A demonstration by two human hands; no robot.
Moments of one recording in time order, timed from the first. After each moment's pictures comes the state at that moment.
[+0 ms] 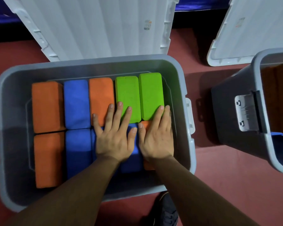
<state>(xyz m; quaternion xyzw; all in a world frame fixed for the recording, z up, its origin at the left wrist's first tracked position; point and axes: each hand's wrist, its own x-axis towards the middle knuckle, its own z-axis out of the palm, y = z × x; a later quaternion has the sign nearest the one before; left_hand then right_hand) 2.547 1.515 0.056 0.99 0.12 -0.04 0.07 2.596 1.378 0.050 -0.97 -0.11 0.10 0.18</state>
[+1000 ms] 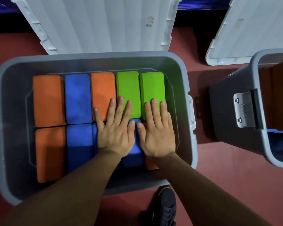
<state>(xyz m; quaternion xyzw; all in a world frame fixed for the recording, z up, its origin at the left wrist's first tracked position) 2.548 1.517 0.057 0.99 0.13 -0.07 0.08 2.594 1.375 0.055 -0.97 -0.23 0.06 0.12</state>
